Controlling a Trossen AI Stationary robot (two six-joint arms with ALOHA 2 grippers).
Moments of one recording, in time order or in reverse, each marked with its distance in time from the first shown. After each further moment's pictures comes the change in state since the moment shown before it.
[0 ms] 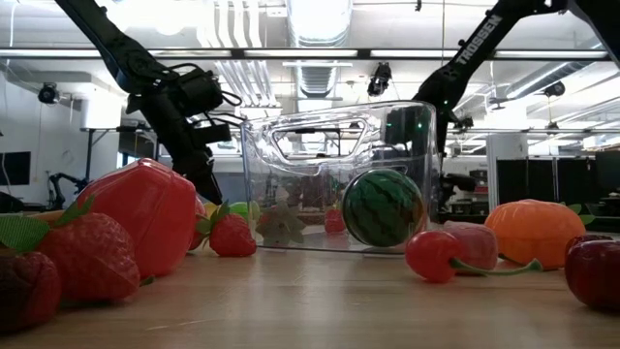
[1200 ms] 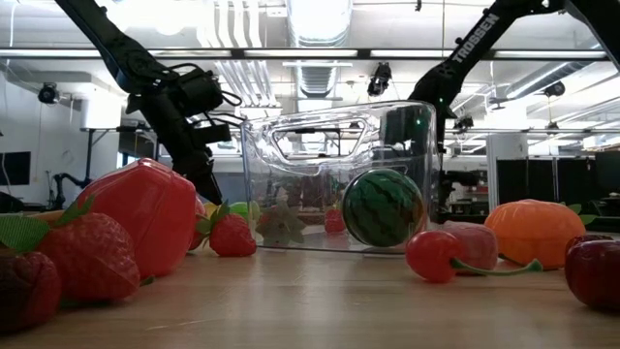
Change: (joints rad) left arm 0.000 0.000 -0.001 0.000 -0.003 -0.002; right arm 0.010 0.011 0.044 -0.104 -0.004 -0.033
